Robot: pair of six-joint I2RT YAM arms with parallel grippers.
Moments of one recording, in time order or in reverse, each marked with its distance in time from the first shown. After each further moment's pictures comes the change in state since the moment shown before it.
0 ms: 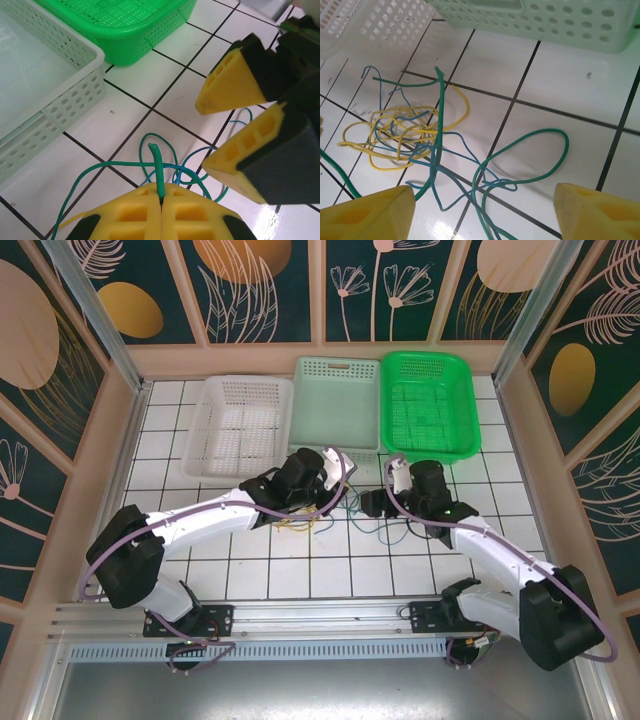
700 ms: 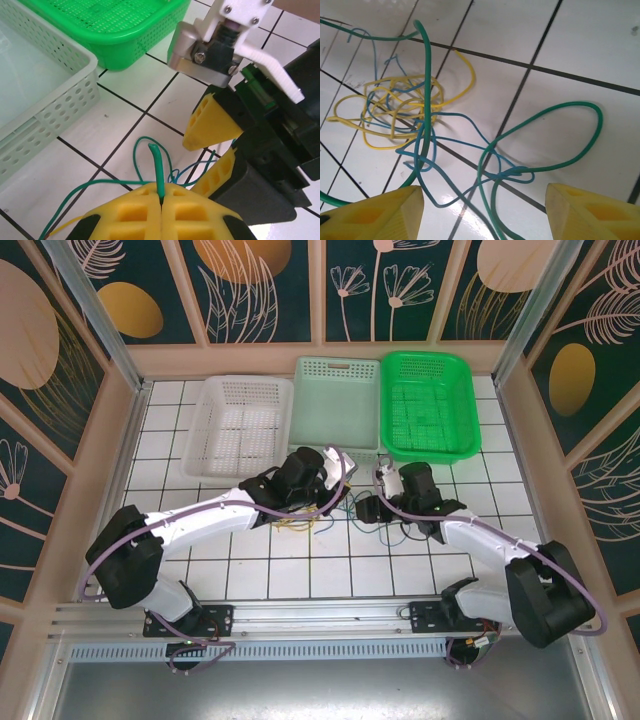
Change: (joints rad) left arm 0.000 -0.006 0.007 0.000 0.027 -0.001; right arm 0.035 0.111 0.000 0.030 -0.050 0.000
